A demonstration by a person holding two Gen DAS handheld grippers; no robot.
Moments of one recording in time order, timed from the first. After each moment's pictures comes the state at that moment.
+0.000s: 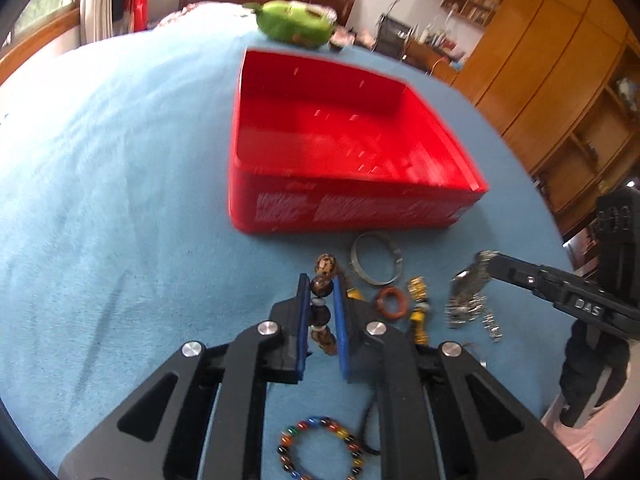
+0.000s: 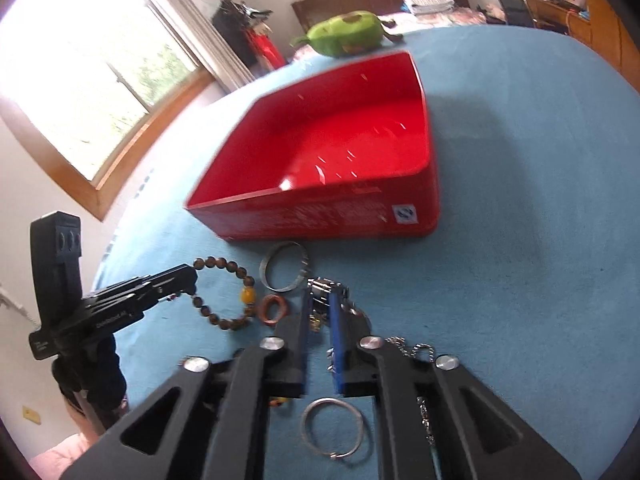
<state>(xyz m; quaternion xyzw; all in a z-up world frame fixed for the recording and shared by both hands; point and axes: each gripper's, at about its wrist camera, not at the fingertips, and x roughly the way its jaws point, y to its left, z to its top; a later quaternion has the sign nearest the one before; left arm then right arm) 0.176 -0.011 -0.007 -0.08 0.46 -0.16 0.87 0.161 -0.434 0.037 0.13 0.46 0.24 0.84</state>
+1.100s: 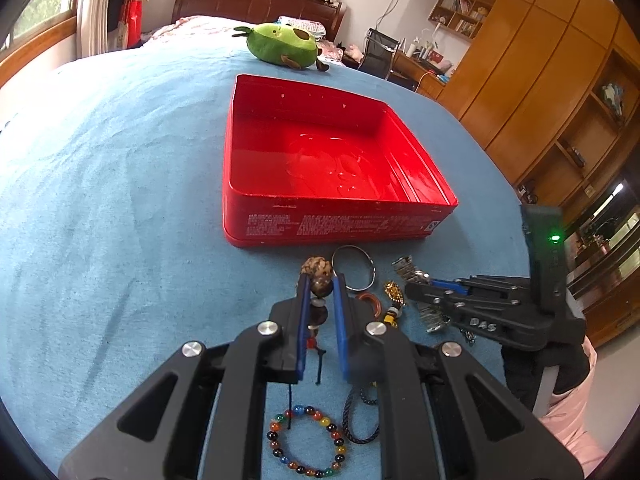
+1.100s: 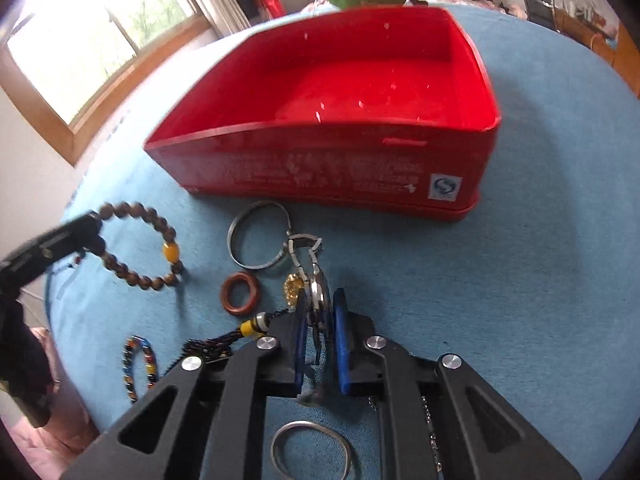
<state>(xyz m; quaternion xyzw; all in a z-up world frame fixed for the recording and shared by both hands) 0.157 -0.002 0.011 -0.09 0.44 -0.18 0.87 0.195 -0.394 -0.011 0.05 0.52 0.23 0.83</state>
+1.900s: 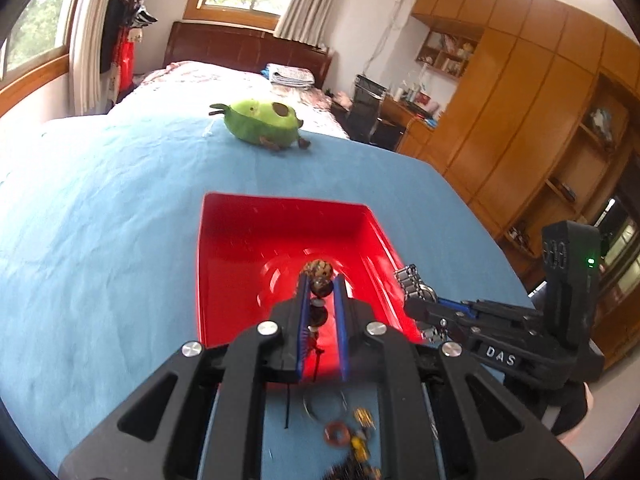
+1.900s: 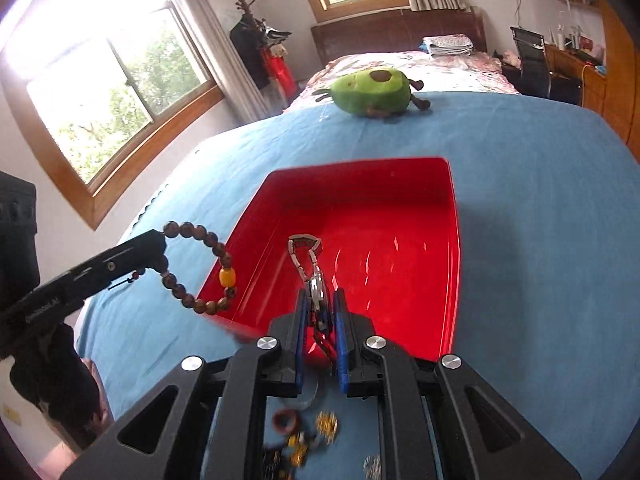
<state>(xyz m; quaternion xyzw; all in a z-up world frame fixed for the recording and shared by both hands) 0.246 -0.029 0.085 -0.10 0.36 -0.18 0.91 0.271 -0.388 0.084 0.08 0.43 0.22 0.87</state>
